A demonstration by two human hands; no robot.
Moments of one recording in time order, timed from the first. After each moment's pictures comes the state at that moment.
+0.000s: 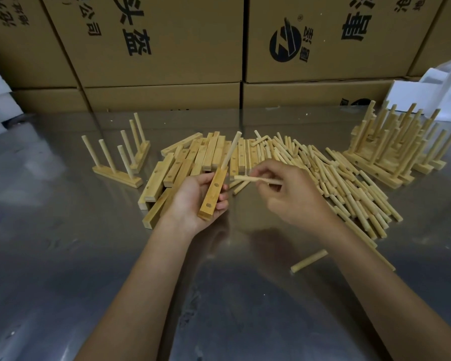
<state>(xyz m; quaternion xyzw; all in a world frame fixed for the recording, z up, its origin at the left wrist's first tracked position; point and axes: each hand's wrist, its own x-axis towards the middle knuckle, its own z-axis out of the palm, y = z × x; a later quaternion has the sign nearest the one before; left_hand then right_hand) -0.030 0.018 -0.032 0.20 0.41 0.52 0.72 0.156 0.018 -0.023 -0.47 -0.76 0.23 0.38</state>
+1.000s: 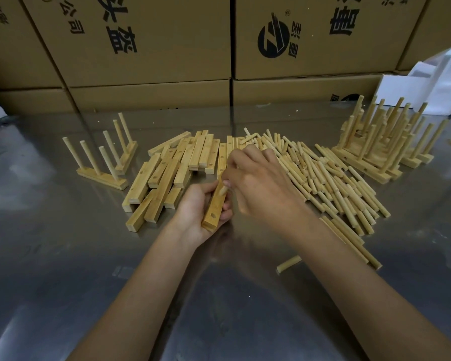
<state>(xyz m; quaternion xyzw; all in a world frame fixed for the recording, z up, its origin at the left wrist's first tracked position) 0.003 0.011 -0.039 0.23 0.41 0.51 0.72 0.140 0.020 -0.015 -0.37 -0.88 -0.17 0.25</state>
